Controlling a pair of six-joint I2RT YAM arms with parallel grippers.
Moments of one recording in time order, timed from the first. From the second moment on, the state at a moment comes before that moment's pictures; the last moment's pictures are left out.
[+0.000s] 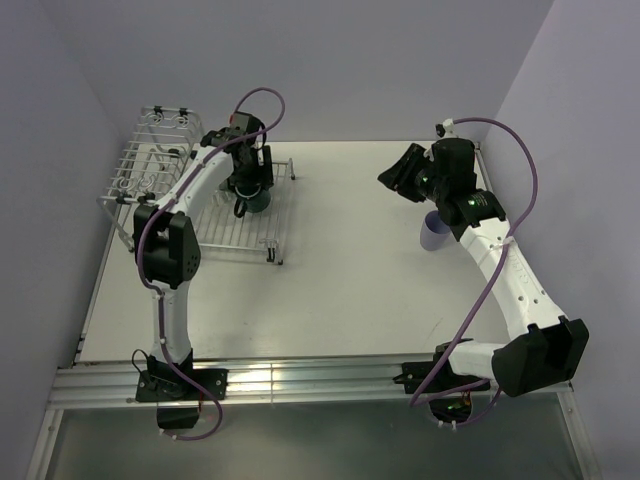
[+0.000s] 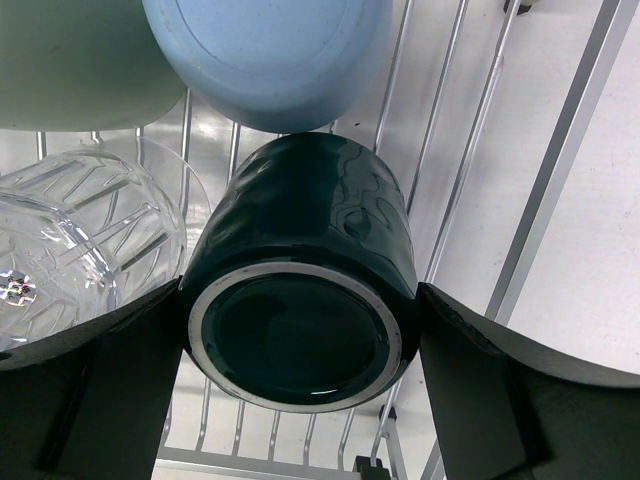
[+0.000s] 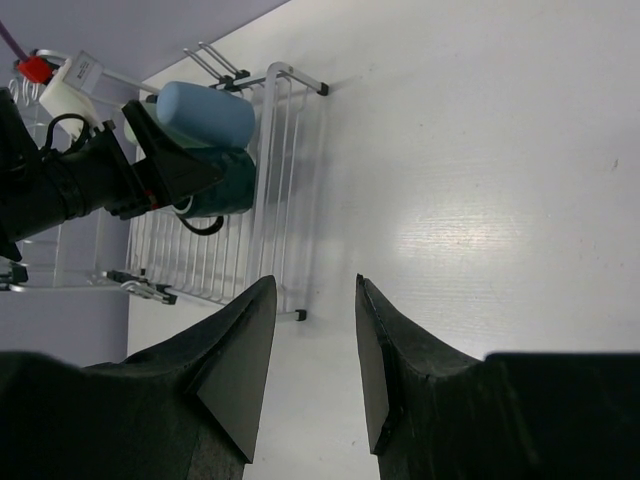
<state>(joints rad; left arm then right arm) -0.33 2.12 2.00 -0.92 -0.17 -0.38 0.22 1.25 1.25 -0.46 -0.16 0.66</state>
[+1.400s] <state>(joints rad) -0.35 2.12 1.97 -0.87 -0.20 -0.36 0.22 1.25 1.25 -0.48 -0.15 0.64</state>
